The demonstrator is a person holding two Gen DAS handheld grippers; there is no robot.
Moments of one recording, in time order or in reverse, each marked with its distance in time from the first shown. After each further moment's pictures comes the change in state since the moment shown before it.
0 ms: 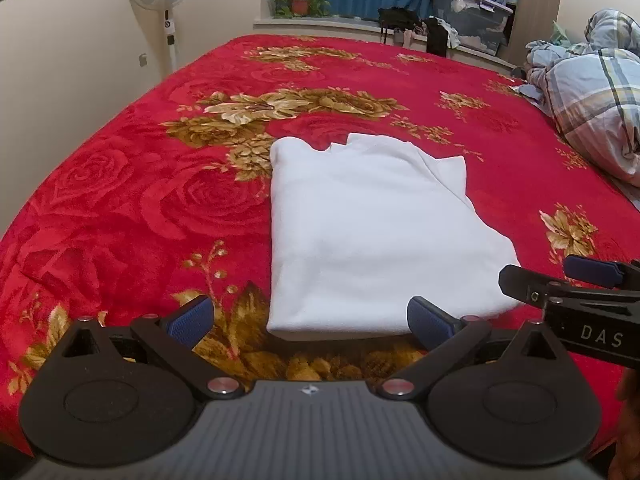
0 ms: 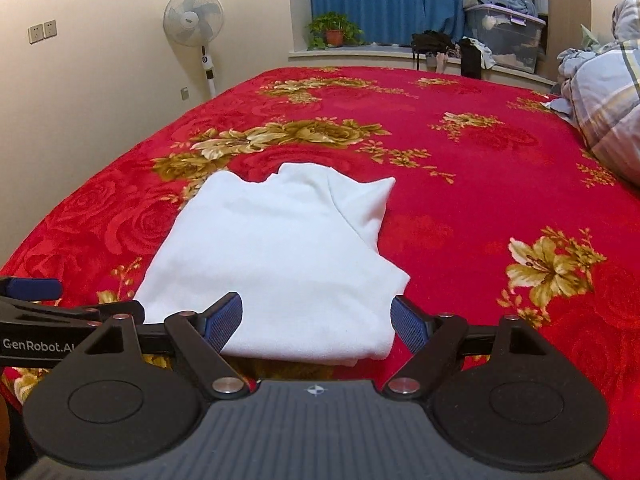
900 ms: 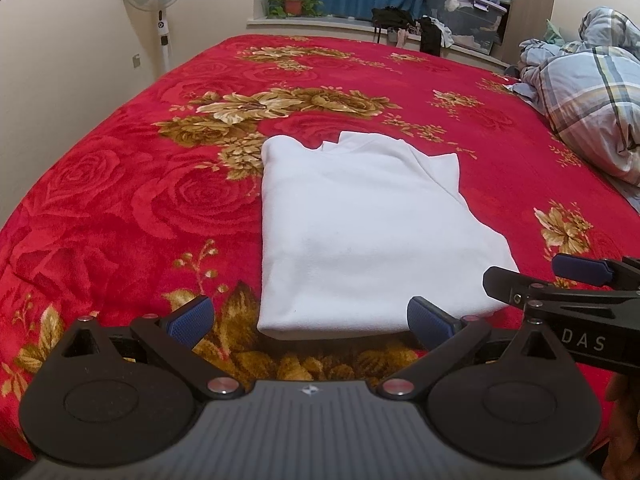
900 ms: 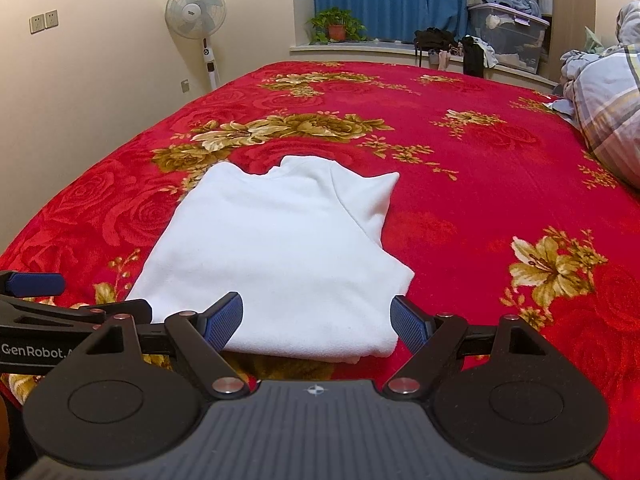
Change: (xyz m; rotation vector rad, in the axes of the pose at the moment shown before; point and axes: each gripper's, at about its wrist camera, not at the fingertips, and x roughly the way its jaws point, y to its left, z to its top) left arm 0.004 -0.003 -0.002 0.008 -0.004 -0.016; right arm 0.004 0.003 -0.001 -0.020 0.014 -0.005
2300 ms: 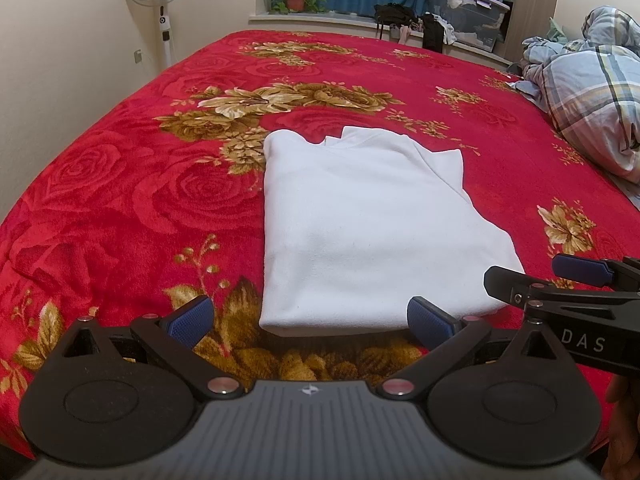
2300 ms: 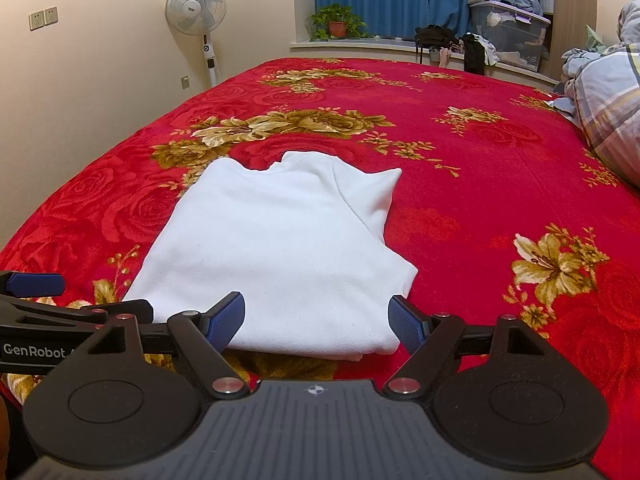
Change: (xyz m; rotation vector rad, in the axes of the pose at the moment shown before) left arm 0.002 0.002 -0.001 -0.005 0.007 0.002; right arm 0.001 0.001 -0.001 -0.001 0.004 0.000
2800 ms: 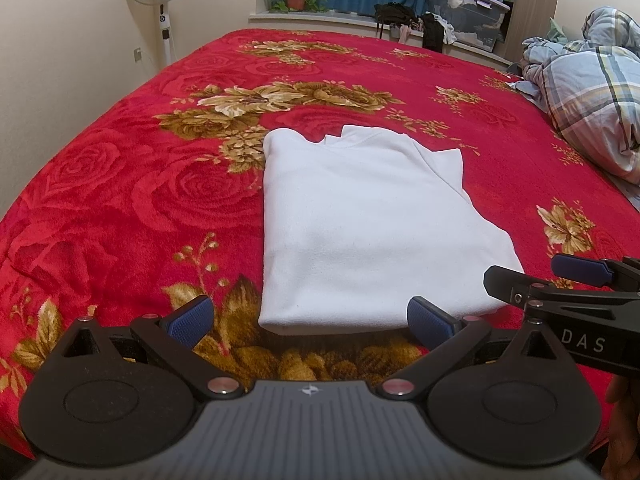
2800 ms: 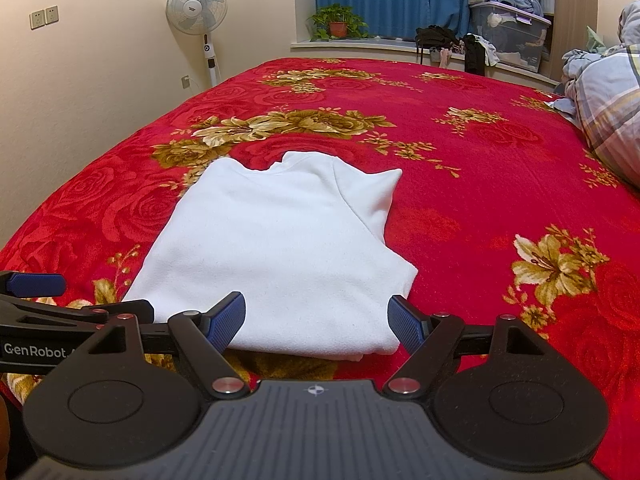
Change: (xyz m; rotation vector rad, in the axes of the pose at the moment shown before) left arm 0.001 0.000 -0.003 -0.003 0.003 -0.001; right arm 0.000 0.000 0.000 -0.001 0.001 -0.001
